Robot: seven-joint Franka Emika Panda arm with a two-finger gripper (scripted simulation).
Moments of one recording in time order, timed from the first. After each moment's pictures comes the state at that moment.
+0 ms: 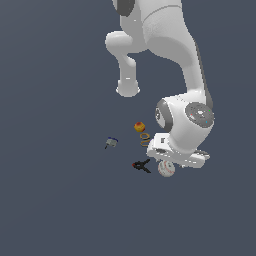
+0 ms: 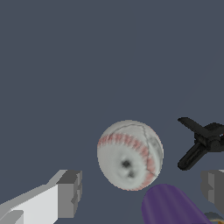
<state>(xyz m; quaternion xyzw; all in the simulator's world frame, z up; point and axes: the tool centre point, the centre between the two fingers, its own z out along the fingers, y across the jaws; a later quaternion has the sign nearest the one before) 0.081 0.172 0.098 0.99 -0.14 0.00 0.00</state>
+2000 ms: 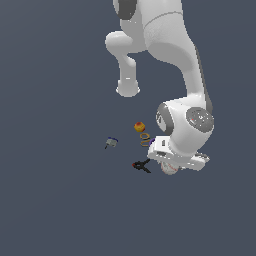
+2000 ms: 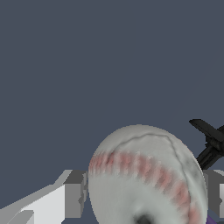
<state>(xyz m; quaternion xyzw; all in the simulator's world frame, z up) 0.084 0.177 0.086 0.99 -0.14 0.00 0.00</state>
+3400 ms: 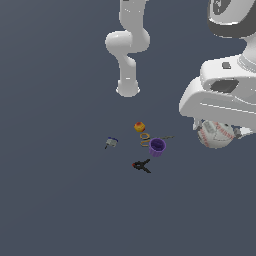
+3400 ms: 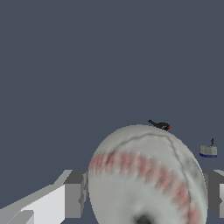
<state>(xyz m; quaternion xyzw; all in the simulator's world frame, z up) 0.116 0.209 0.362 0.99 -0.14 0.00 0.00</state>
